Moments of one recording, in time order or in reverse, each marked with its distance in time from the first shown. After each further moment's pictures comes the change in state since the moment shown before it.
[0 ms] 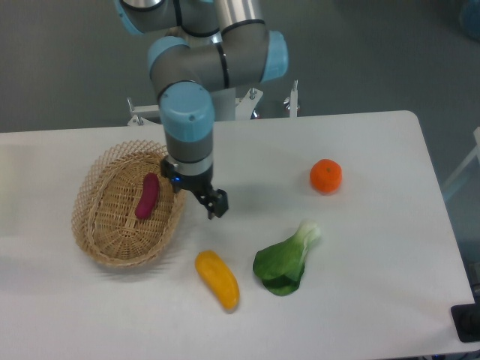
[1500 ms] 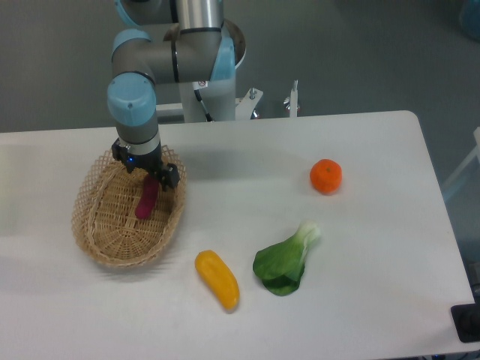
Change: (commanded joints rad) arm -0.124 -0.014 -0.215 0.186 -0.018 -0.256
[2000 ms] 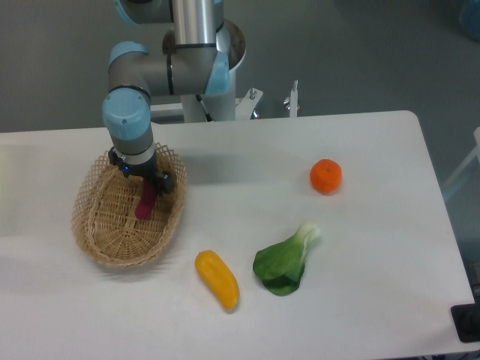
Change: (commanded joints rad) arm -0.002 -0.018 0.000 0.002 0.008 -0.003
